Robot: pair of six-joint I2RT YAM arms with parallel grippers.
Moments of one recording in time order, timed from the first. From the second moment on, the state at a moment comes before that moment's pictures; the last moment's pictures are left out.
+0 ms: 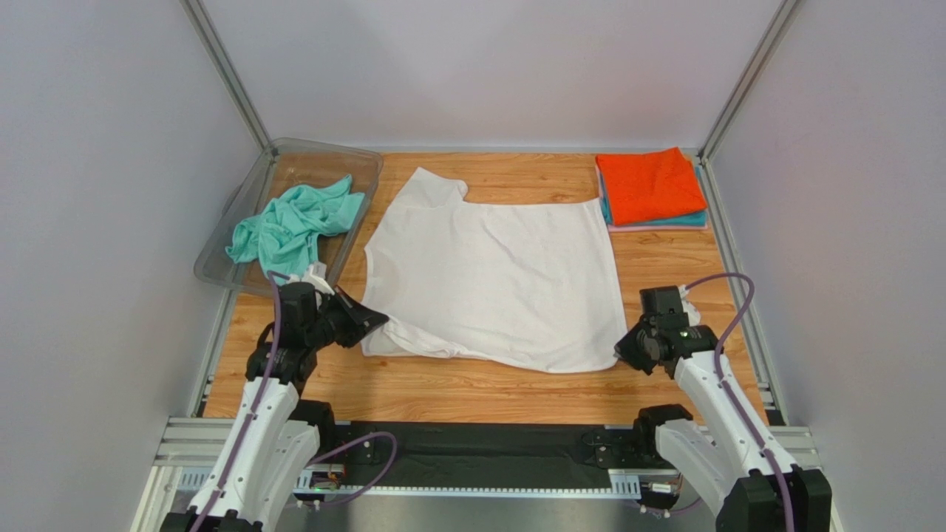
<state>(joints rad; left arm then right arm) -0.07 0.62 0.41 -0.42 0.41 -0.85 0.12 0.84 0.46 -0.77 0.08 0.90</state>
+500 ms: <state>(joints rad) -0.07 0.82 0.54 -0.36 0.35 -0.82 0.12 1.10 0.75 -0.73 0.07 0.80</state>
